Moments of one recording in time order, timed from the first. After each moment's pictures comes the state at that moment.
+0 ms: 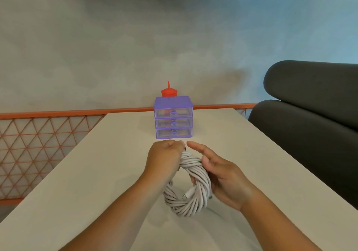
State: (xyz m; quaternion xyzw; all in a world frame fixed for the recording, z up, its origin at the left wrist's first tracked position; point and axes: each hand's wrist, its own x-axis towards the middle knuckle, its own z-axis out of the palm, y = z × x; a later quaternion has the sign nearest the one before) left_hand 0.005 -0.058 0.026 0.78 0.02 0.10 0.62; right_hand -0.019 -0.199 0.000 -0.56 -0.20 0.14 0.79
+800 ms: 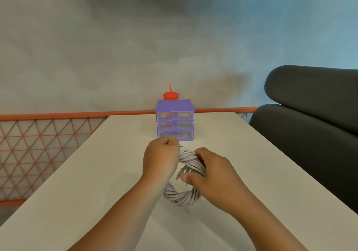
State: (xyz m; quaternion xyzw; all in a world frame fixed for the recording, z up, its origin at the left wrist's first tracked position) left_hand 0.008 -0.054 0.031 0.80 0.05 0.18 0.57; right_hand -0.041 -0.174 0.028 -0.90 -0.15 -0.13 0.39
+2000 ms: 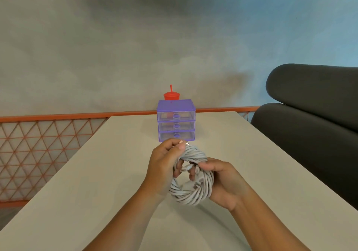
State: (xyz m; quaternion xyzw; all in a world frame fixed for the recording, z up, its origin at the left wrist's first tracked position) left_hand 0.003 -0.046 0.011 0.64 -0.15 0.10 0.75; right_hand -0.006 -0.184 0.002 -0.45 -0.14 0.24 0.85
